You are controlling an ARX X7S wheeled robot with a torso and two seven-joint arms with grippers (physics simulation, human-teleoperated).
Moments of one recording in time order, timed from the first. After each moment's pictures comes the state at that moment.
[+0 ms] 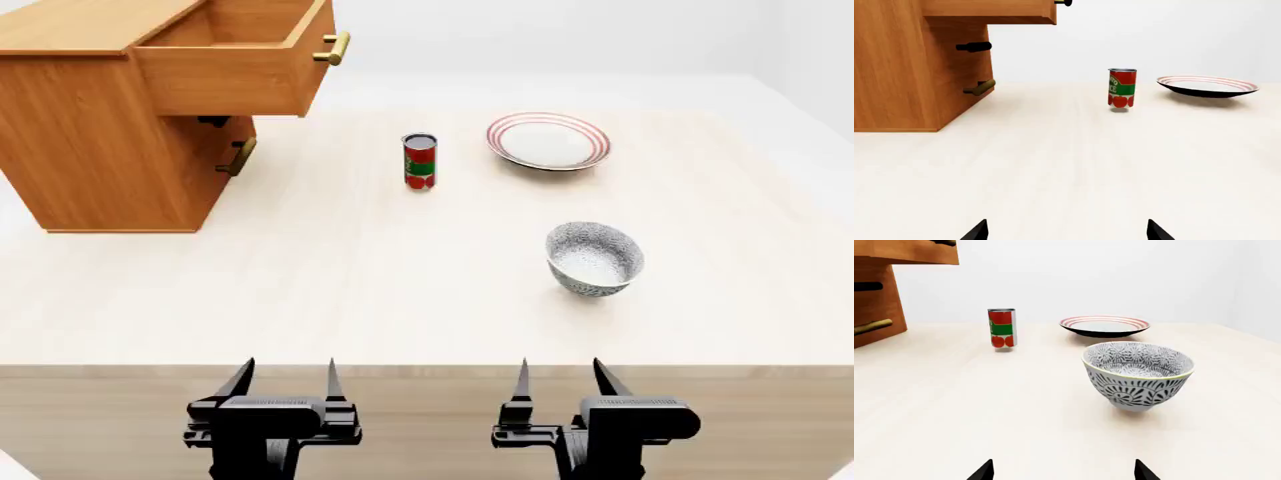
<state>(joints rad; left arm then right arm) 0.00 0.00 0.00 0.00 0.00 0.00 0.00 0.00 0.00 0.00 0.00 0.00 0.00 0.00</state>
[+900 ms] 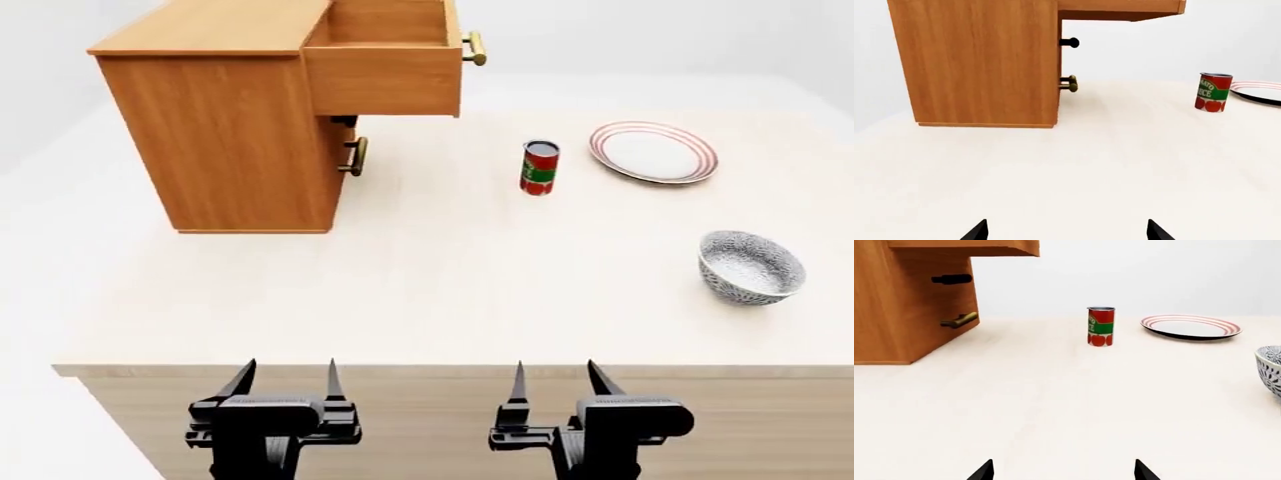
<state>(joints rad) -0.01 -0.08 0.09 -0.02 -0.10 0.00 -0.08 0.01 0.08 -0.10 0.01 0.09 0.02 0.08</state>
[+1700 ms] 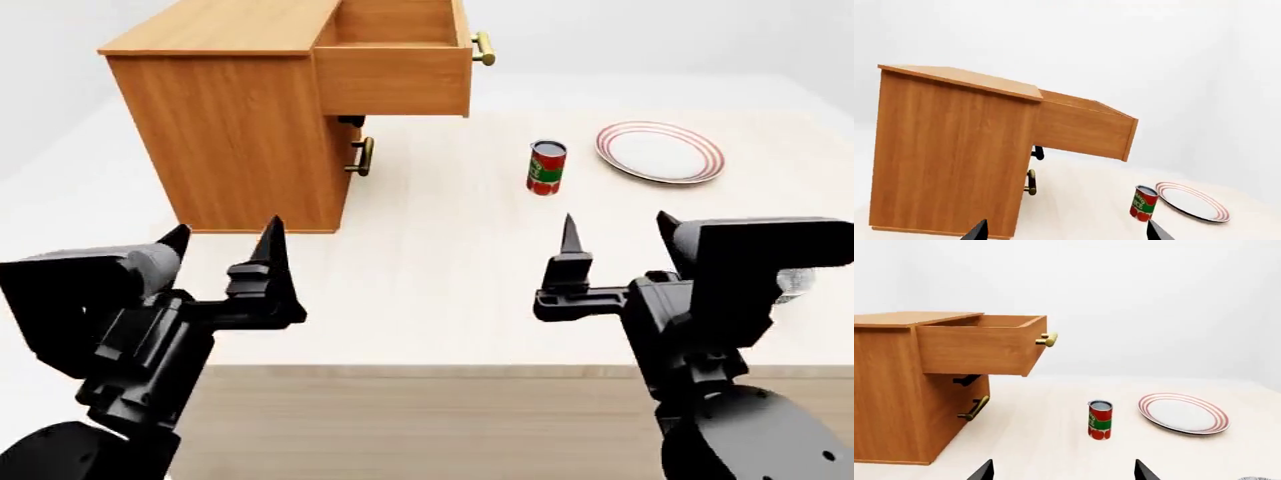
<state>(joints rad) -0.30 -0.28 -0.22 0.79 -0.83 -0.91 -0.29 0.45 0.23 0.07 -0.83 0.50 1.18 0.28</state>
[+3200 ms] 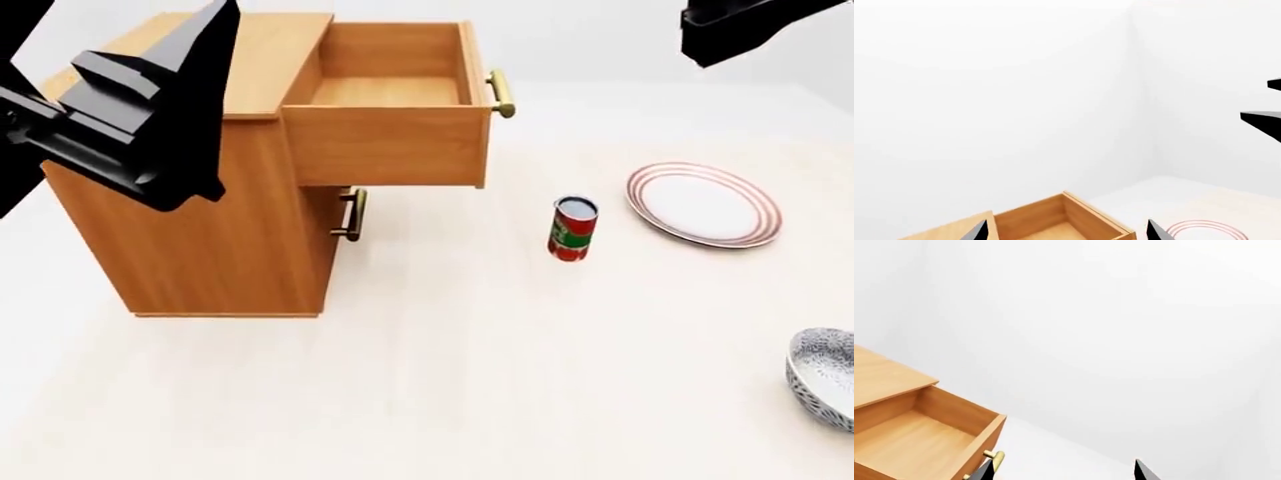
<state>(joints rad) -1.20 -0.70 -0.19 0.66 -1.76 -1.29 -0.68 1.65 0.74 -0.30 -0.39 1.45 1.45 0.69</state>
